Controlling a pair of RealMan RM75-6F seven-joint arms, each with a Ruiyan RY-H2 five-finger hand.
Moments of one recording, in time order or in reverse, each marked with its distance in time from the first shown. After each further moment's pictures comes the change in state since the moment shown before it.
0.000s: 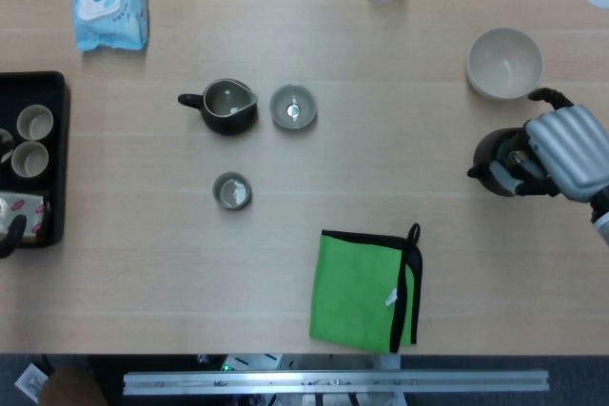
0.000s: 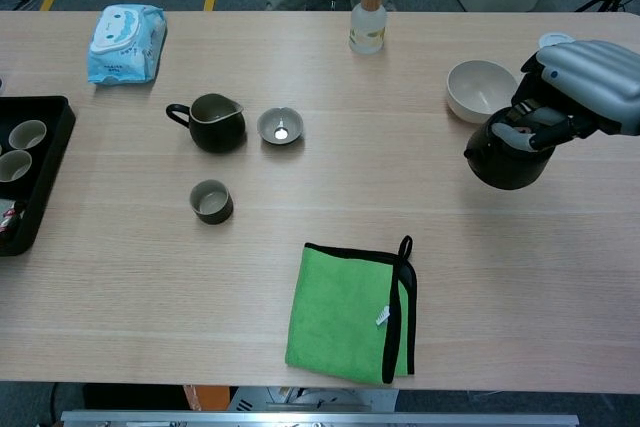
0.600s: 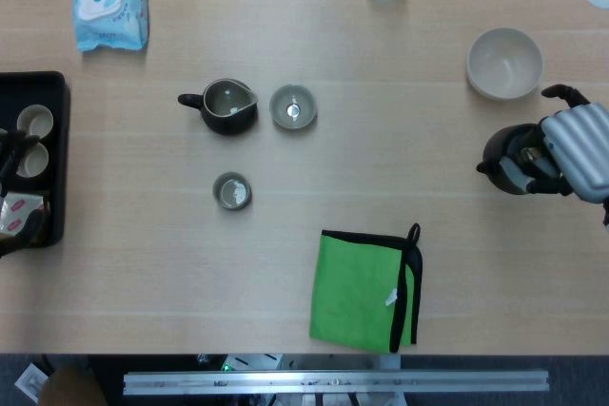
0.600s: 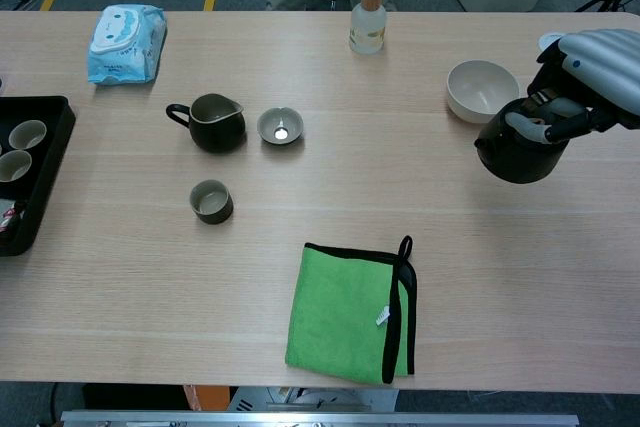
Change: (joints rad) left arm -0.050 -0.022 -0.006 0.033 0.003 -0.064 0.014; right arm -0.037 0.012 0.003 0.005 -0.052 0.050 0.043
